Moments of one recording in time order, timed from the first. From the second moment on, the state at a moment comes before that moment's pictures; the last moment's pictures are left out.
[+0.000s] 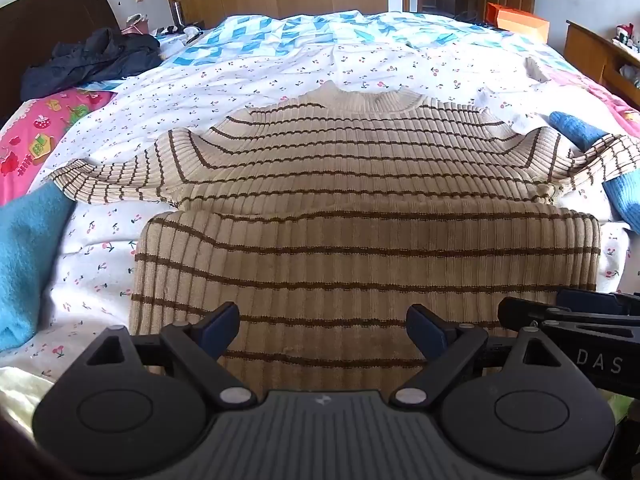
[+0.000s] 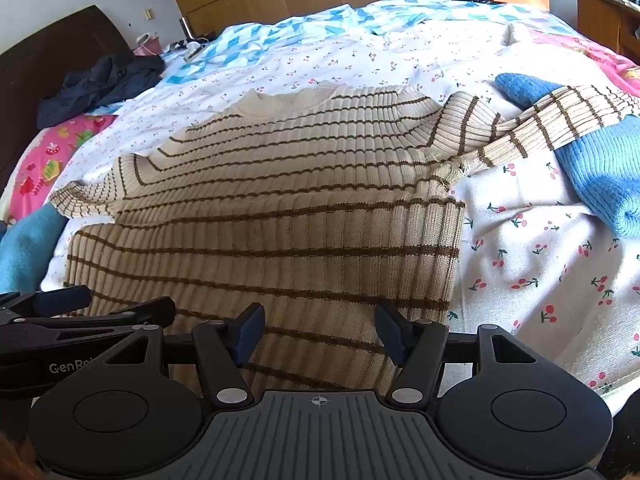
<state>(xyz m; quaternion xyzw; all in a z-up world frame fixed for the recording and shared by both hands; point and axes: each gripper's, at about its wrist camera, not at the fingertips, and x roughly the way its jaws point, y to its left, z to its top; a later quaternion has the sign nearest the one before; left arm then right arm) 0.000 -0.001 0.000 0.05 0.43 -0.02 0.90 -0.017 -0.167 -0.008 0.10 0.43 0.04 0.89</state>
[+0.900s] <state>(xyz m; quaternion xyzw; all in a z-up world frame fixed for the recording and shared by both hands) -0.004 0.001 -0.009 0.03 0.45 -0.01 0.89 -0.017 -0.167 -0.014 0.10 0.44 0.04 0.89</state>
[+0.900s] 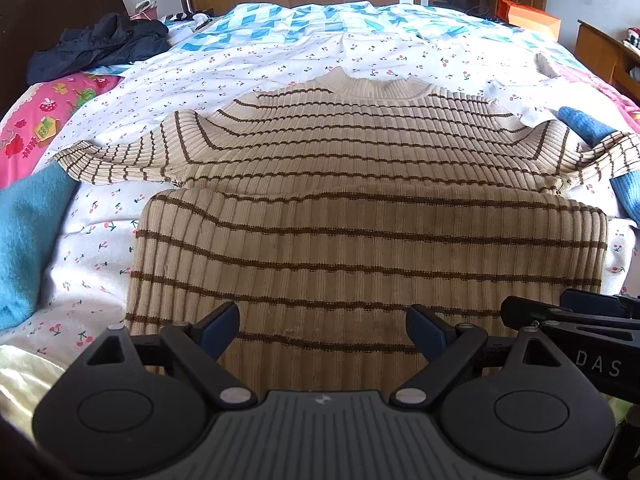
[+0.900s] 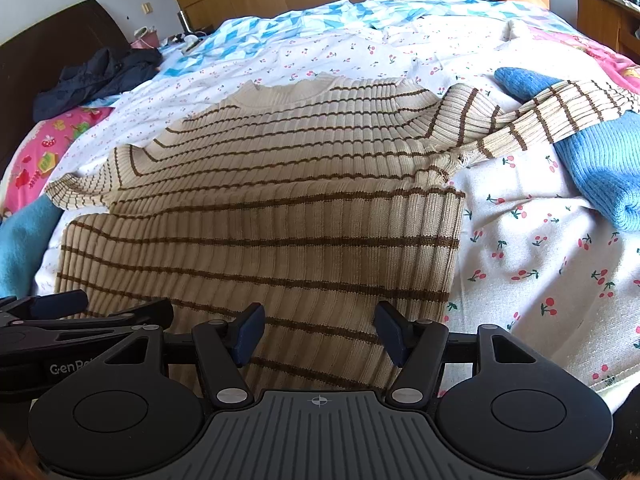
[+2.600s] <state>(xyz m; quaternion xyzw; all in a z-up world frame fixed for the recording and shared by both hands) -0.006 -0.001 -0.018 0.04 0.46 0.00 0.89 -0.019 -0.165 -0.018 0.09 0.45 0.04 0.89</state>
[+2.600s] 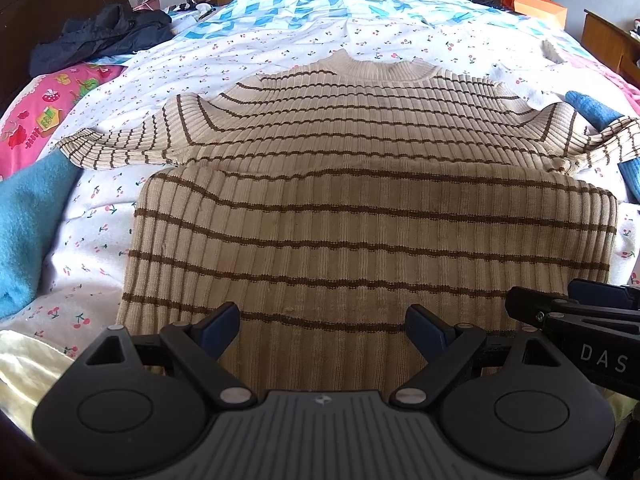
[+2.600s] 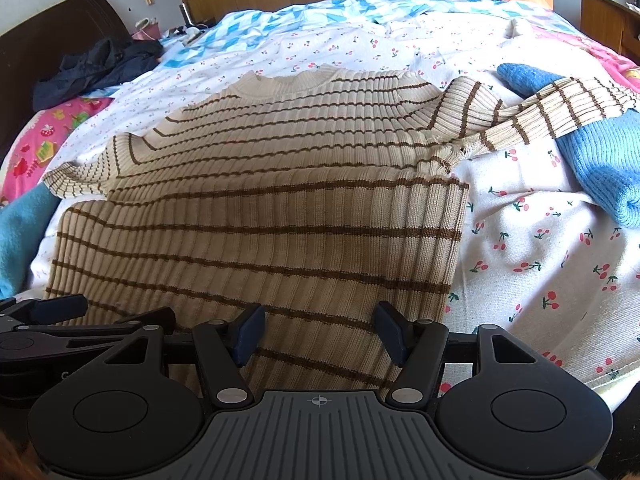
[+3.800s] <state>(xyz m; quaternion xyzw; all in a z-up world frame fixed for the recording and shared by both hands) -0.009 -0.004 -0.016 0.05 0.46 0.00 0.89 -0.023 -0.167 -0.016 0.09 0.44 0.04 0.89</state>
